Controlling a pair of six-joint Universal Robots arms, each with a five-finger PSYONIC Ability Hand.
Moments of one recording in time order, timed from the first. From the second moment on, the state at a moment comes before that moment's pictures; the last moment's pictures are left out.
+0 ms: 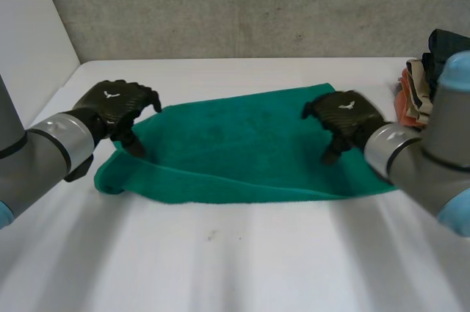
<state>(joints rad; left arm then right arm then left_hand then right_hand) 4.44 -1.83 -1.49 3.03 -1.33 3.45 1.91 -1.16 1.43 0.04 1.31 2.82 0.49 0.52 0.52 0.51 0.33 0.46 0.46 0.47 0.45 0.27</state>
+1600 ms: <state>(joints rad) 4.37 -1.64 -1.38 3.06 -1.39 3.53 1.80 -1.10 1.71 -0.21 1.32 2.96 1.15 1.20 1.19 1.20 0.98 0.32 0.31 0.30 0.31 0.13</state>
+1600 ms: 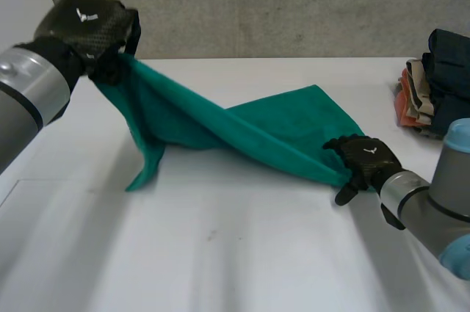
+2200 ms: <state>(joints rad) 4.58 -1.68 -1.52 3.06 -1.30 3.50 1.65 -1.45 1.47 0.09 1.23 2.57 1.15 1.20 1.19 1.20 0.98 1.12 1.18 1.19 1.19 1.02</state>
